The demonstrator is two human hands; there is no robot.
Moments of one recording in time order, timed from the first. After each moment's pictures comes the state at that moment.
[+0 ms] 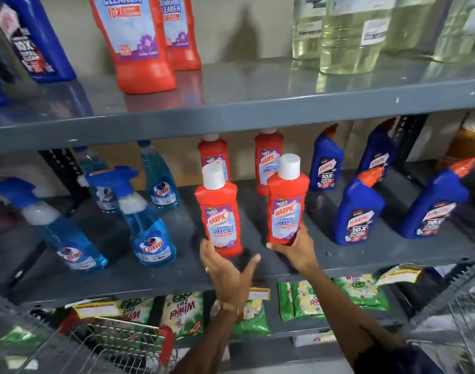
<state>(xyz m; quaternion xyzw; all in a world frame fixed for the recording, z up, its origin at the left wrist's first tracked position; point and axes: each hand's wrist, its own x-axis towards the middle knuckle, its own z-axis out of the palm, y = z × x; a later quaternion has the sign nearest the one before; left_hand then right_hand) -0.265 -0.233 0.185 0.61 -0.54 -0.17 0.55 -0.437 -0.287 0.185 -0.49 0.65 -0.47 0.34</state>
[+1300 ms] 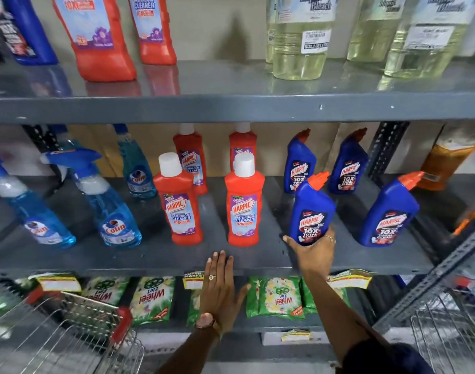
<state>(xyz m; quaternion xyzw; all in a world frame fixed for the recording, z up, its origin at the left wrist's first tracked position) -0.338 -0.189 0.143 0.65 -0.74 0.02 0.15 -0.554 -0.256 0.195 -0.41 0.72 -0.53 0.17</state>
